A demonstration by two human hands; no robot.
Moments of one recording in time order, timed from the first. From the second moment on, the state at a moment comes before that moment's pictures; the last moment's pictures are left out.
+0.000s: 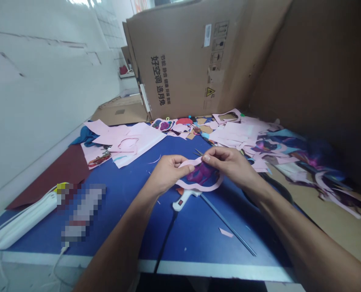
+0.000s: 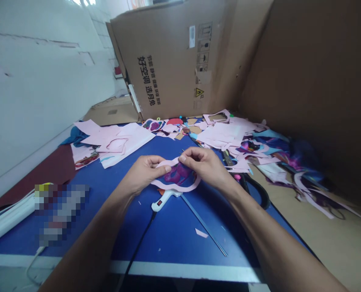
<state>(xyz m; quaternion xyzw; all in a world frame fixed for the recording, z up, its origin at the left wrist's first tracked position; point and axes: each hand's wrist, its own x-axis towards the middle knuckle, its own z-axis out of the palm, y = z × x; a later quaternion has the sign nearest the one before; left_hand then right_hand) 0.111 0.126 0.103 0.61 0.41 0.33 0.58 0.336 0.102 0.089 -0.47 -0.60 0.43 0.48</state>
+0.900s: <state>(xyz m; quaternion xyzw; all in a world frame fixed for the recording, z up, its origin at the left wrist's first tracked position) 0.116 0.127 0.101 0.65 0.40 0.38 0.52 0.327 0.093 0.093 -0.47 -0.61 0.43 0.46</state>
